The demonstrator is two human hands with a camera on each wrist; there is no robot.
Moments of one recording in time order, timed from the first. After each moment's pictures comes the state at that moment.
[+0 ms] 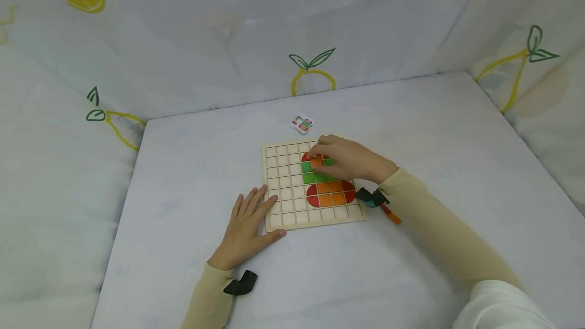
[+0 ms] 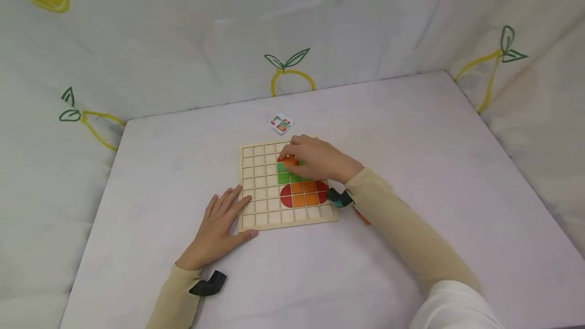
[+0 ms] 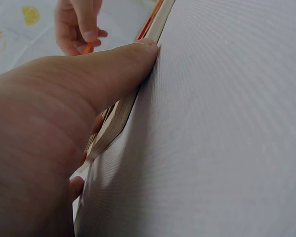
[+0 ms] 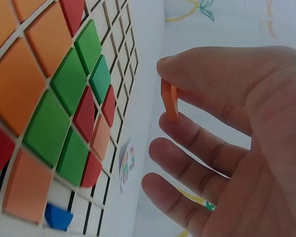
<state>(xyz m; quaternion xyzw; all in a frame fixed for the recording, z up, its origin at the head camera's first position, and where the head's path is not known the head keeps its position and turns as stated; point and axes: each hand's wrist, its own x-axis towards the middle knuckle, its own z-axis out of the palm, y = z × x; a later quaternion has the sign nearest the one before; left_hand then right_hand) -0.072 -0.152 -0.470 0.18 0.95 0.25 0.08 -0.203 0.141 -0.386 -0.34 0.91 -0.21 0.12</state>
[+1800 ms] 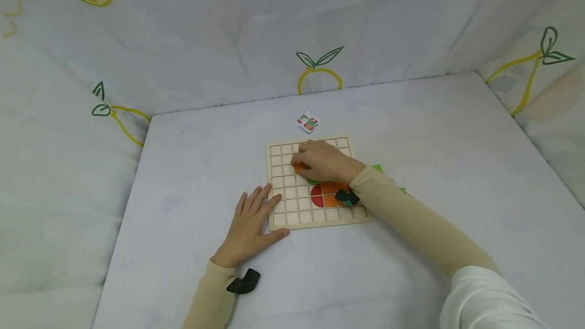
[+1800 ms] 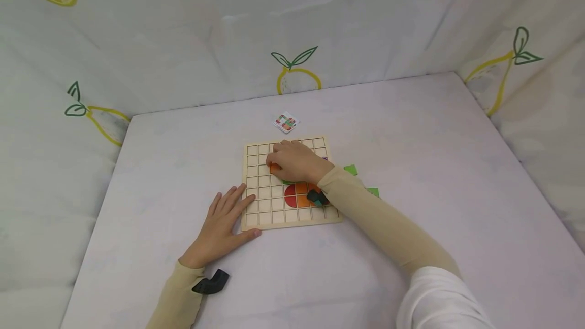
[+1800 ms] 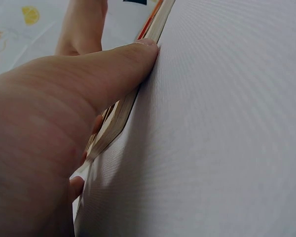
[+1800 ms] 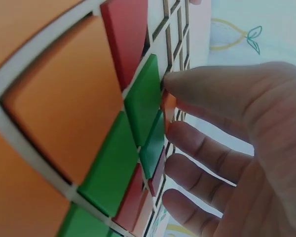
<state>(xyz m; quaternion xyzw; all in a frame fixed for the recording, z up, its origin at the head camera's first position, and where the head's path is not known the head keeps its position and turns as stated) -0.074 -0.153 -0.469 0.18 0.95 0.25 0.09 -0.218 0.085 -0.418 -0.38 0.91 -0.12 0.12</state>
